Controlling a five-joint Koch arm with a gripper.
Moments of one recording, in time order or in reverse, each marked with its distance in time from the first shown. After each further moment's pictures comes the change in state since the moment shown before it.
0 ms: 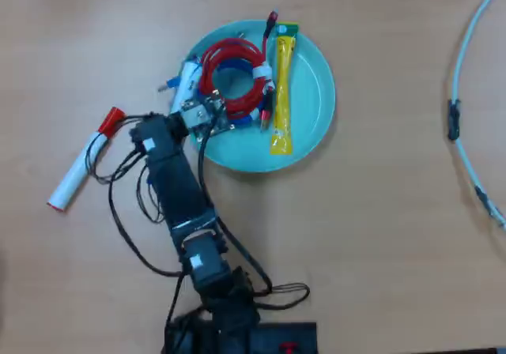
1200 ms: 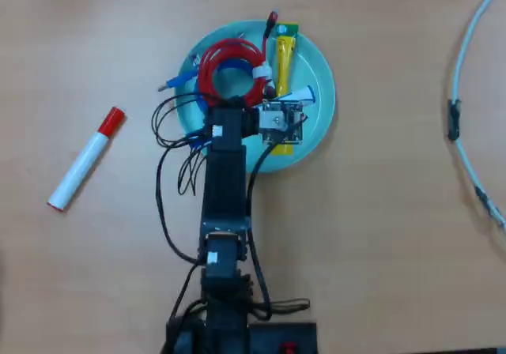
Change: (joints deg) arm 23.6 -0.1 -0.8 0.0 24.1
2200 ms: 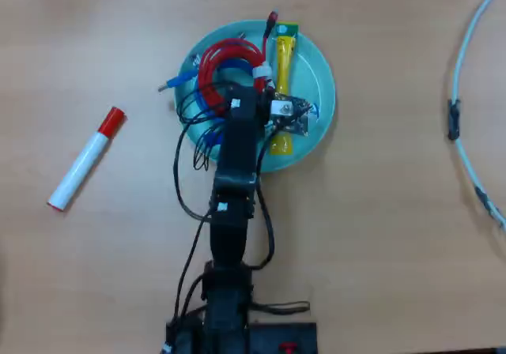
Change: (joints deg) arm 3.4 -20.8 -3.3 -0.4 -2.0
